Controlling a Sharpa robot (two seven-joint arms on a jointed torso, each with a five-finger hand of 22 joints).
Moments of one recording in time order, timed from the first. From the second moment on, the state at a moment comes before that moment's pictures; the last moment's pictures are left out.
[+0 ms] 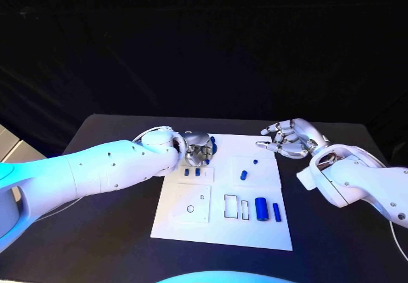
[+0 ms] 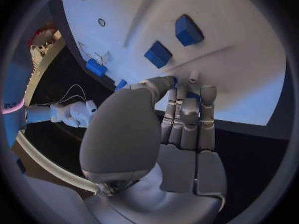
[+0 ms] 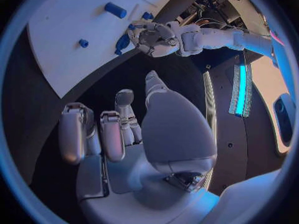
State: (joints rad) left arm 1.18 -0.62 -0.05 1.27 -1.48 -0.07 -0.08; left_hand 1.50 -0.27 0.58 0.17 0.21 0.87 0.15 0.44 0.33 0.92 0.09 0.64 0.18 1.24 0.03 1.34 0.90 0.17 0.98 0.13 1.13 0.91; right arm 1.23 -0.89 -0.12 1.62 -0.90 -0.59 -0.01; right_hand 1.33 -0.15 0.04 0.29 0.08 0.91 0.15 0.17 0.32 1.15 0.07 0.90 0.99 1.46 0.00 1.51 1.31 0.04 1.47 0.11 1.35 1.31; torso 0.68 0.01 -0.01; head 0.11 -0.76
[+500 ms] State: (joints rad) left arm 1.18 -0.61 -0.05 1.27 -1.48 -0.06 -0.08; left_hand 1.47 -0.28 0.59 0.16 0.21 0.87 0.15 0.39 0.31 0.93 0.09 0.57 0.16 1.25 0.03 1.35 0.88 0.17 0.97 0.13 1.15 0.93; right arm 1.23 -0.89 -0.12 1.62 -0.90 -0.59 -0.01; right_hand 1.33 -0.15 0.04 0.29 0.08 0.90 0.15 0.17 0.32 1.15 0.07 0.90 0.99 1.46 0.00 1.51 1.31 0.04 1.47 0.11 1.35 1.31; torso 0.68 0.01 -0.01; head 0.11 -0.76
